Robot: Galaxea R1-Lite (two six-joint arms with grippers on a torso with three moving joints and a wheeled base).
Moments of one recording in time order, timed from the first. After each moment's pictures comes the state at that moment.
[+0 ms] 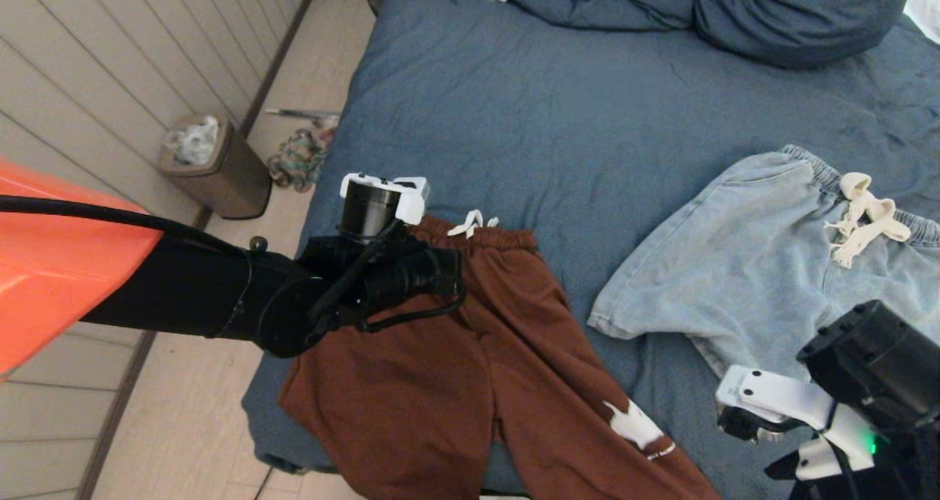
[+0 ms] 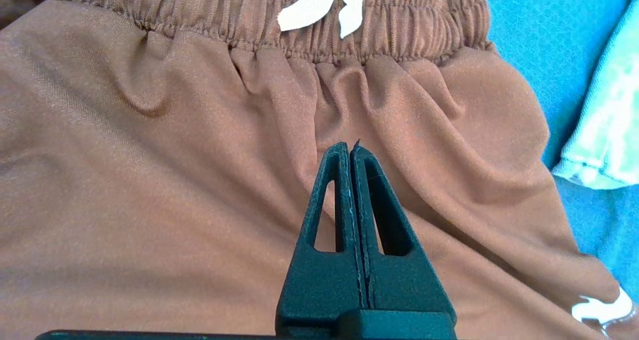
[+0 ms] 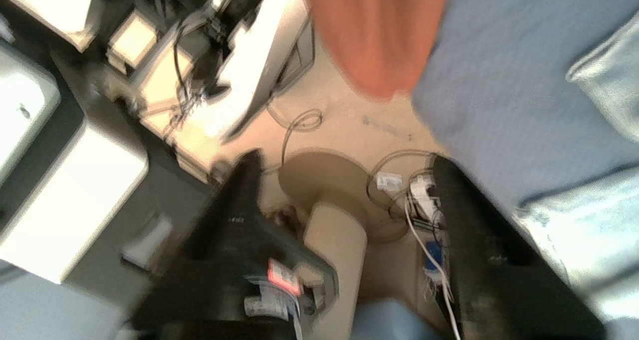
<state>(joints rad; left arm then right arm) -0.68 1.97 -1.20 -0.41 0.15 -0.23 0.56 1.32 -0.79 0.64 -0.08 -0.19</state>
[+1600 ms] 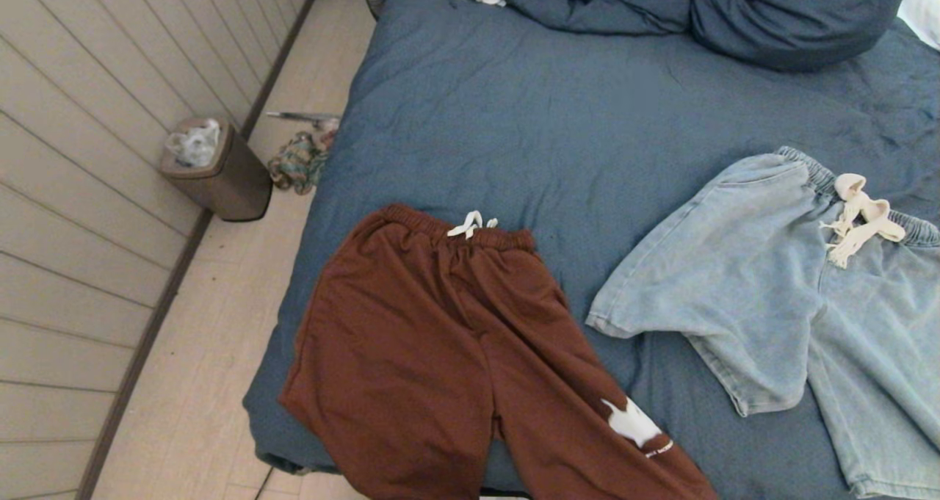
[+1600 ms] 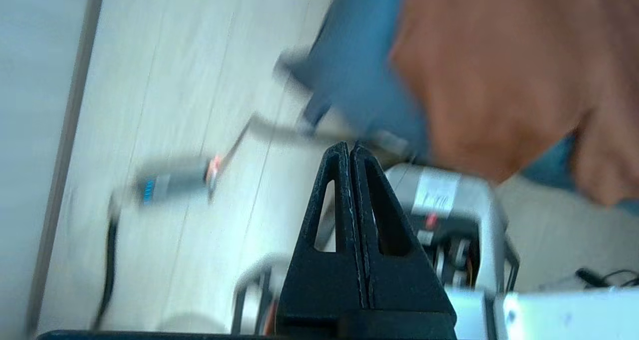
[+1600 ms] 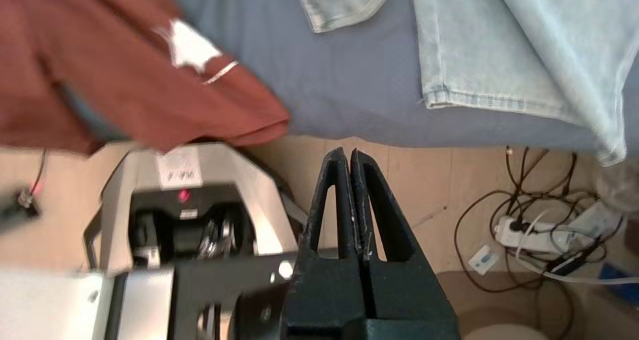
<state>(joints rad) -0.16 0.31 -0.82 0.93 0.19 -0.24 0.23 0.29 -0.77 0.94 -0.24 0.22</state>
